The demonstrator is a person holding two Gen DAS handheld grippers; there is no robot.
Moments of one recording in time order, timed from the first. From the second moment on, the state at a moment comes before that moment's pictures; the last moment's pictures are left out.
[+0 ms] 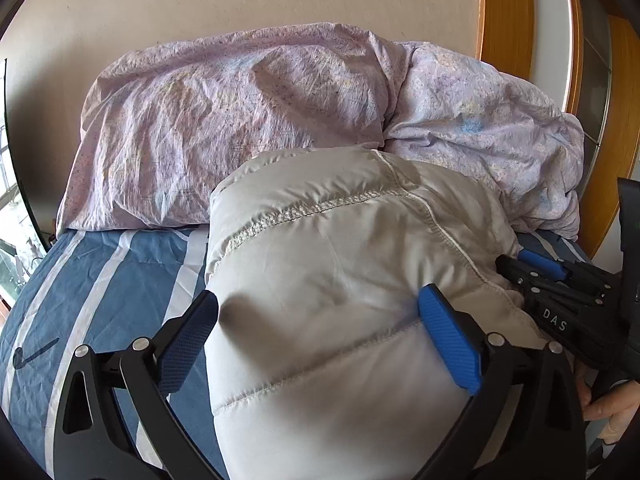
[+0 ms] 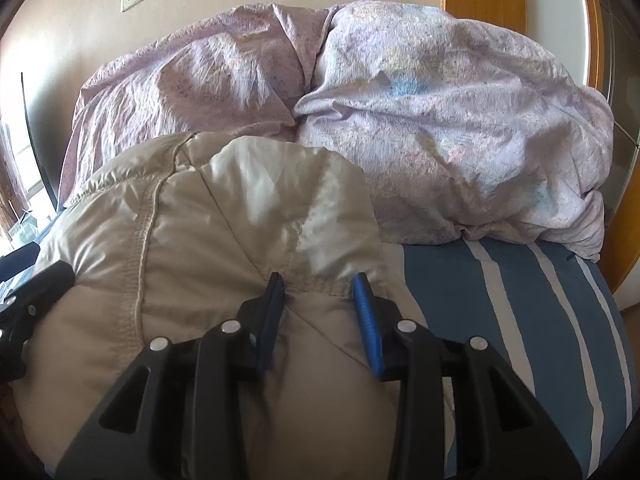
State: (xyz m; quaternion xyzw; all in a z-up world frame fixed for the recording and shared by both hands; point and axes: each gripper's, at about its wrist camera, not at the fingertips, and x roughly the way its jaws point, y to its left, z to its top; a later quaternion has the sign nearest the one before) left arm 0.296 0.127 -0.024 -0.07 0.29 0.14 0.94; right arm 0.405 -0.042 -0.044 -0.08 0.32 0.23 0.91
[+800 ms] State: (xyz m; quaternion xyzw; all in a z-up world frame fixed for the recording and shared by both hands) left arm 0.320 0.125 -0.056 -0.08 0.30 0.14 0.94; right arm 0.441 -0.043 -0.091 -0.06 0.37 0.25 0.89
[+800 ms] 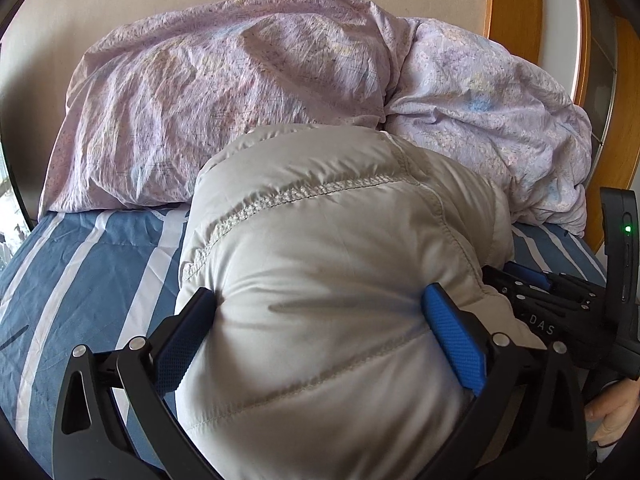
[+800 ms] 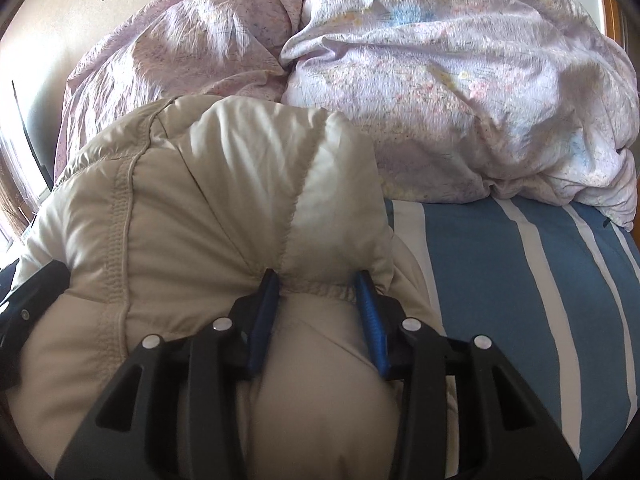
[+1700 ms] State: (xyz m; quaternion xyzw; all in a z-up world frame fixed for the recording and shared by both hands) left arm 0.317 0.121 -0.057 -0.07 0.29 0.16 0.94; right arm 0.416 -0.069 -0.090 -0.07 0.36 0.24 0.90
